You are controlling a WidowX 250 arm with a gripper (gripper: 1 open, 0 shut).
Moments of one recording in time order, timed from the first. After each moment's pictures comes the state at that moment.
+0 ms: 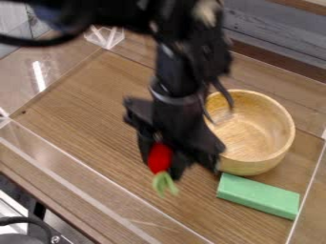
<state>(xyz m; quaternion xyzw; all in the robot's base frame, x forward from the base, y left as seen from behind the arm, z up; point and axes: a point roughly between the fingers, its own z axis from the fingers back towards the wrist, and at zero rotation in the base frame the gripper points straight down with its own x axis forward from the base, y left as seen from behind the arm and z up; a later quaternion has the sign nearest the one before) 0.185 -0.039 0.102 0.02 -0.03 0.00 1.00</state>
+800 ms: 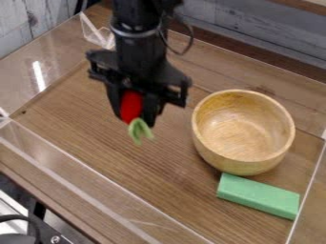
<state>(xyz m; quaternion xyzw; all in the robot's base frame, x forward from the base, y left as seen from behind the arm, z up) 0.202 0.009 0.128 0.02 -0.04 0.11 0.99</state>
